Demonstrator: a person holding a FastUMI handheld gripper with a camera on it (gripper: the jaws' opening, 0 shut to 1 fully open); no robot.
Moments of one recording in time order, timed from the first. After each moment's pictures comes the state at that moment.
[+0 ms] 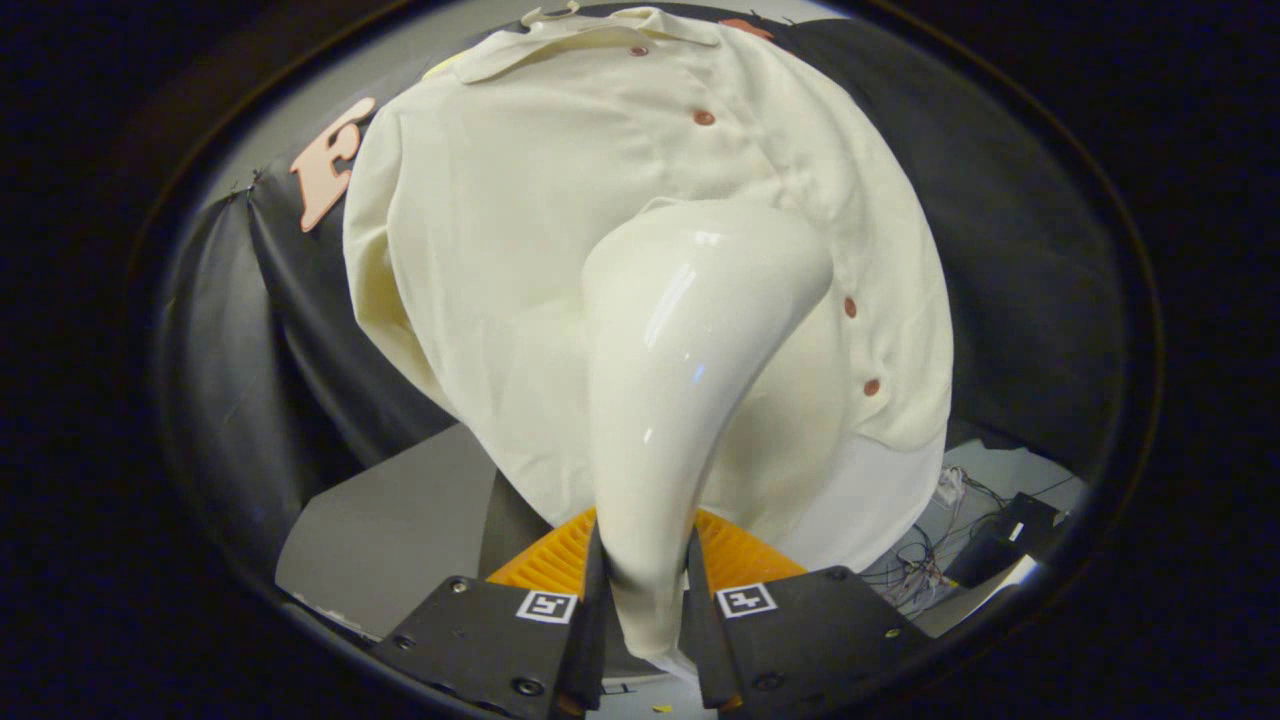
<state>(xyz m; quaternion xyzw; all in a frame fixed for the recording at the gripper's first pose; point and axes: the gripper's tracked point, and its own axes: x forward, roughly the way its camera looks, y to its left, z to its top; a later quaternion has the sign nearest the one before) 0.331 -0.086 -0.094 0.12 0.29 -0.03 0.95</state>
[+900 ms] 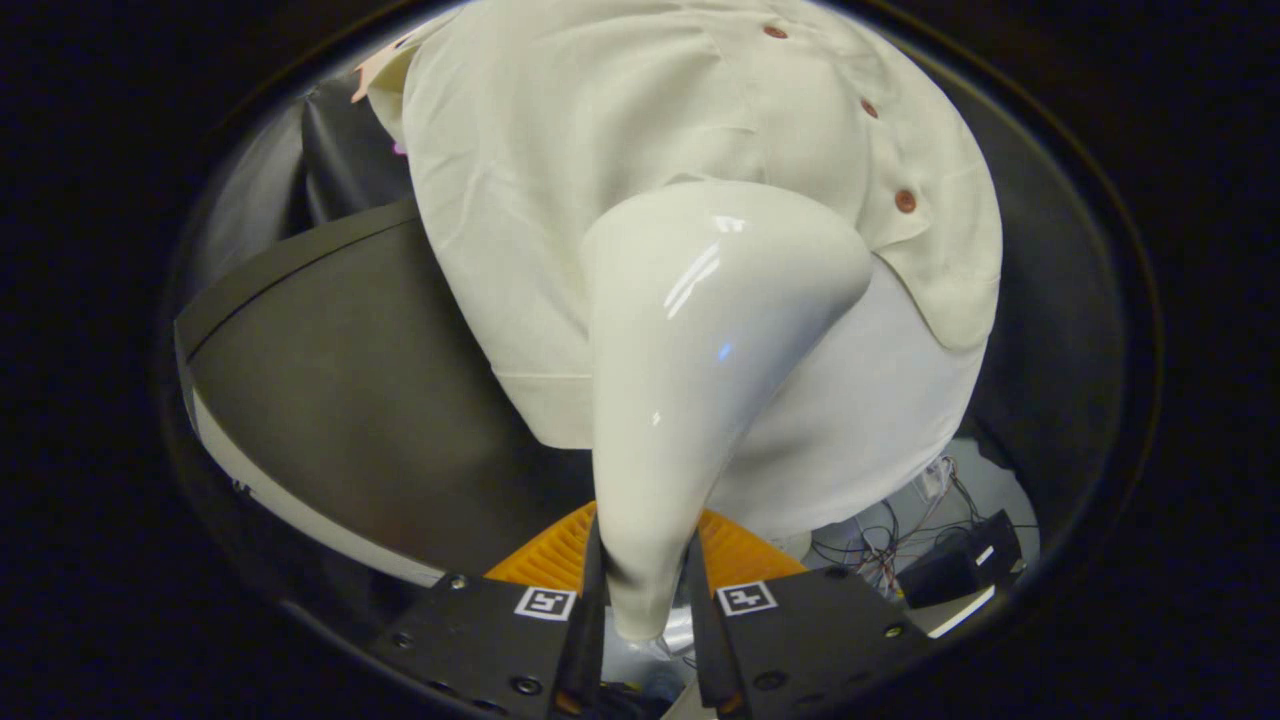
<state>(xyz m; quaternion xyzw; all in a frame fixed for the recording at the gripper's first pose) 0.271 -0.093 -0.160 0.02 0.39 0.04 0.92</state>
